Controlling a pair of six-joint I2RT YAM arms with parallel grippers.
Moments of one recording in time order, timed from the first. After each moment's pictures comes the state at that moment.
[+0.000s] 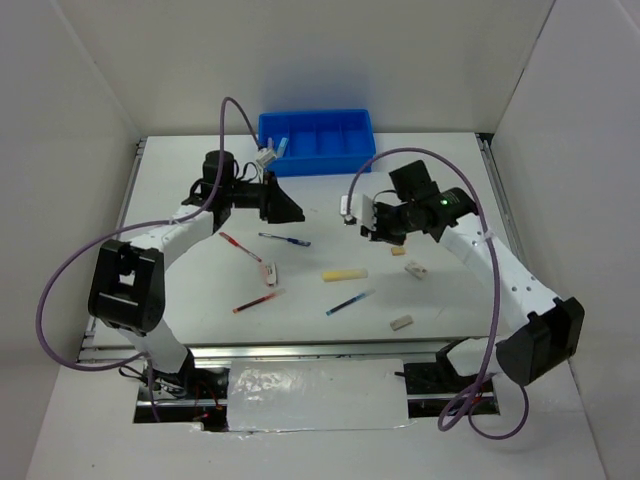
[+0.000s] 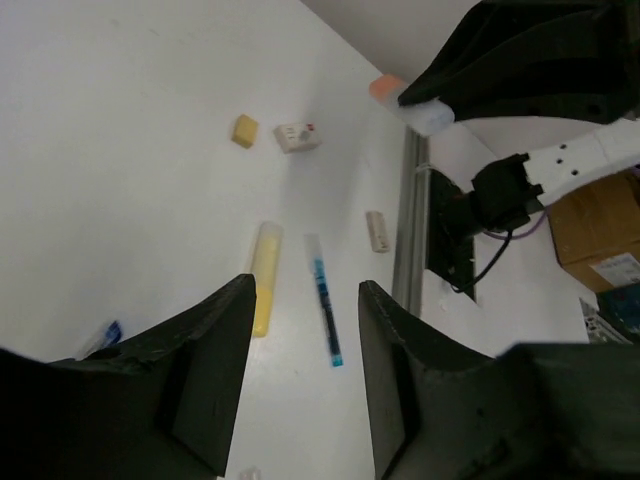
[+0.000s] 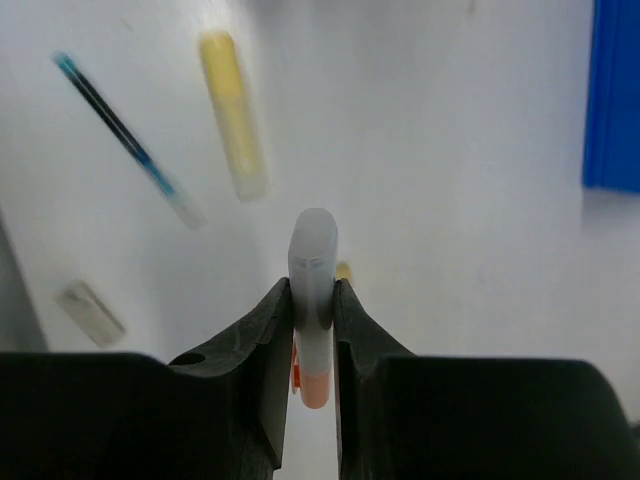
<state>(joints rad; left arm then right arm) -0.23 1.67 1.14 0.16 1.15 -0.28 0.40 1.30 1.25 -0.92 -0.34 -1.04</state>
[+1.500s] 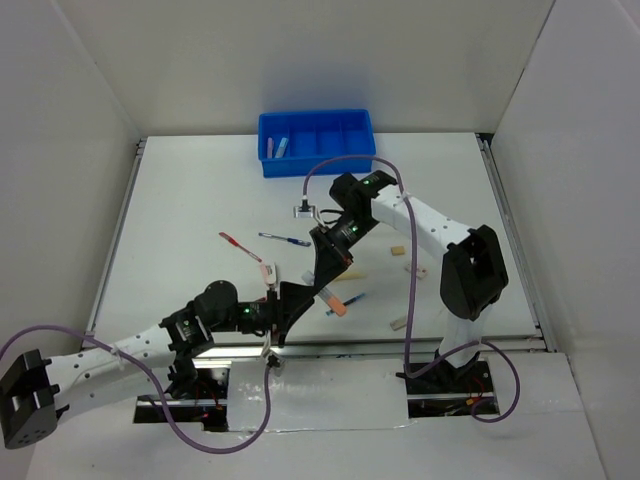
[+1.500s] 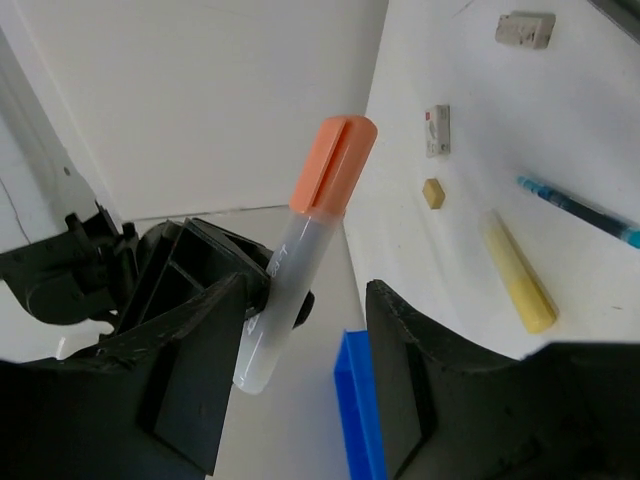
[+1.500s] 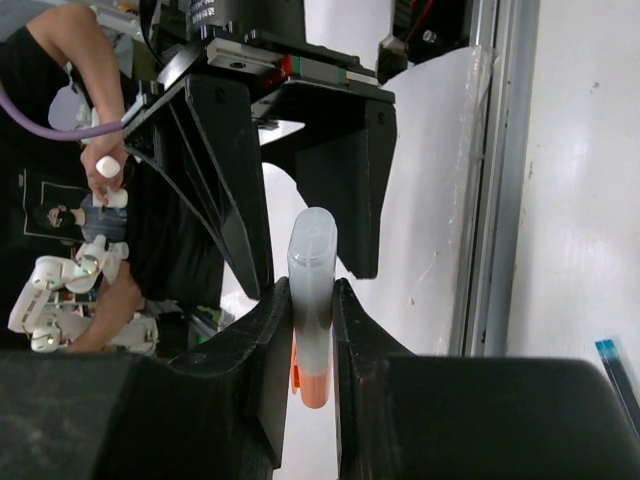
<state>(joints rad) -0.96 0.77 0.33 0.31 0.49 1.55 0.62 1.81 1.55 -1.31 -1.26 -0.57</state>
